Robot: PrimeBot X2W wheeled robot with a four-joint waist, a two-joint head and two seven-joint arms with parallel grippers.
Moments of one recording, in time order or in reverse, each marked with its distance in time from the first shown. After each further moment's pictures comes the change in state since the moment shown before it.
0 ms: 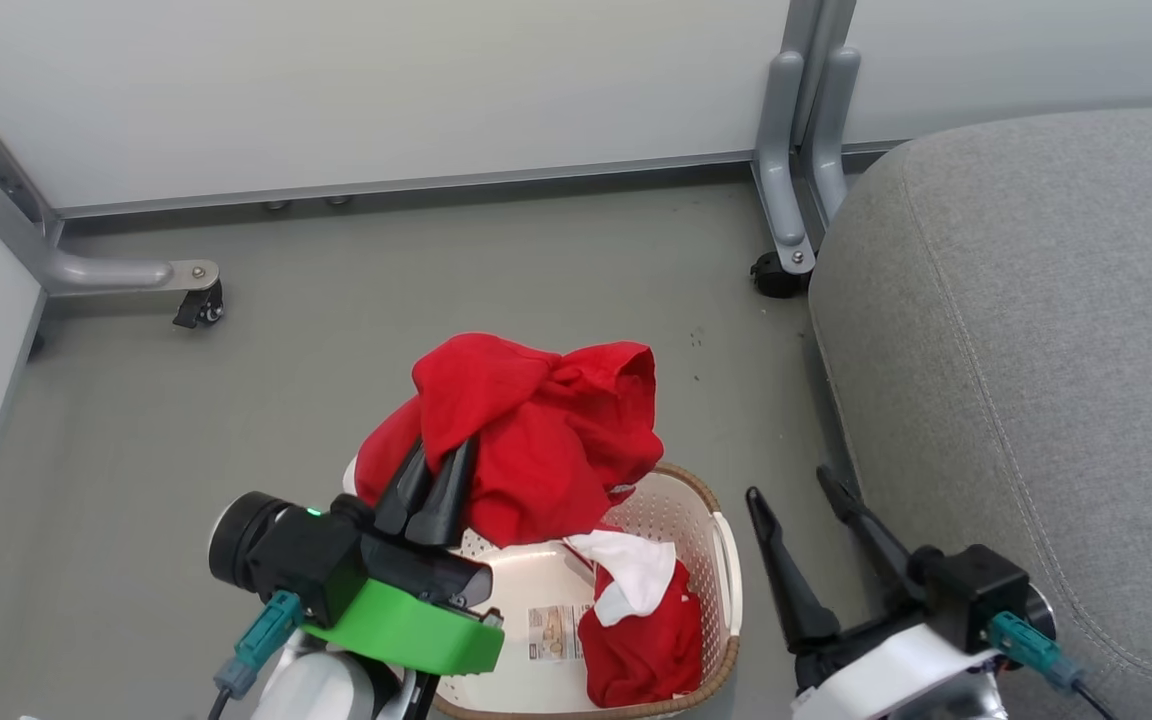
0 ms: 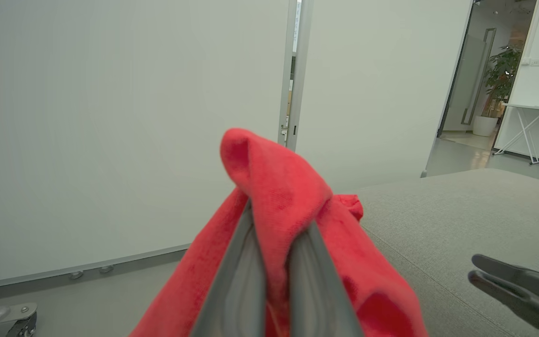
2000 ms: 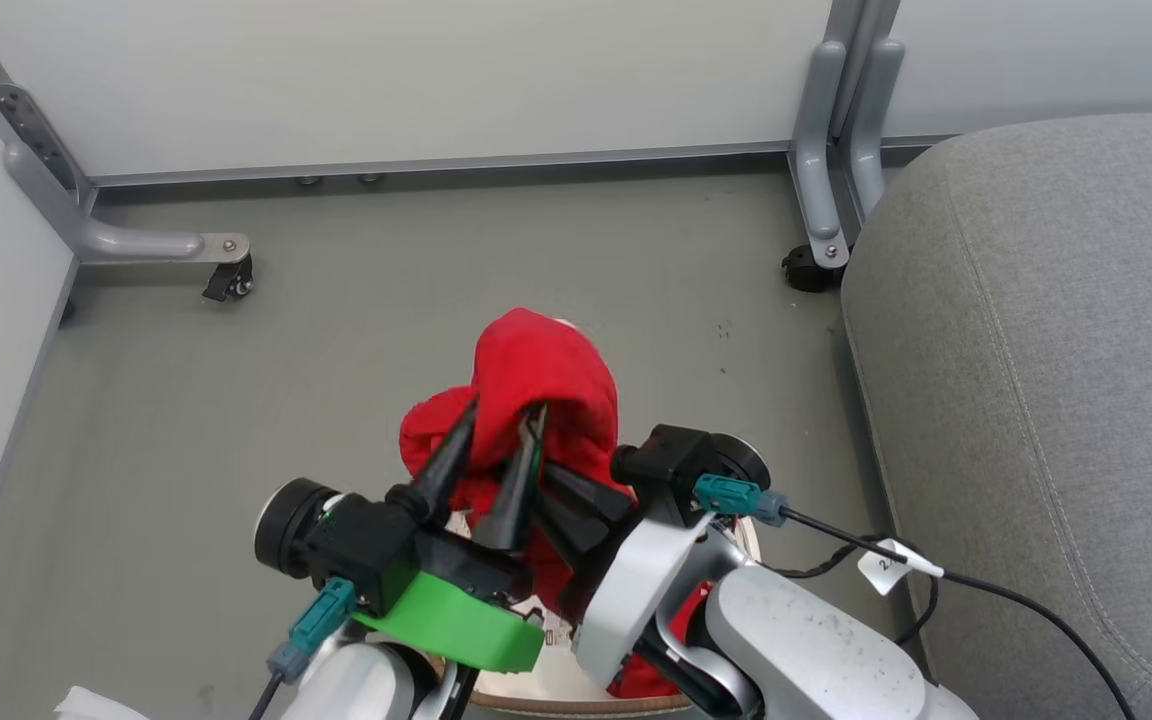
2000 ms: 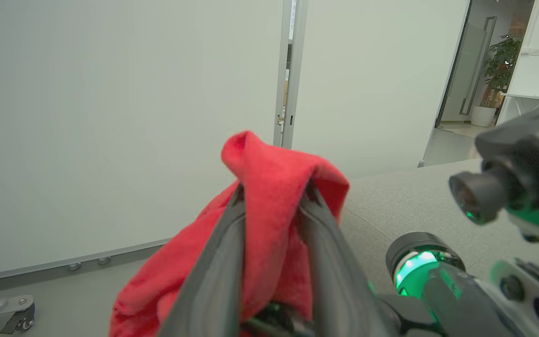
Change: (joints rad) left arm -0.046 -0.011 -0.080 0.026 -0.004 0.020 0.017; right arm -0.570 0.000 0.564 0.404 0.300 0.000 -0.030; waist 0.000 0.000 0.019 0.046
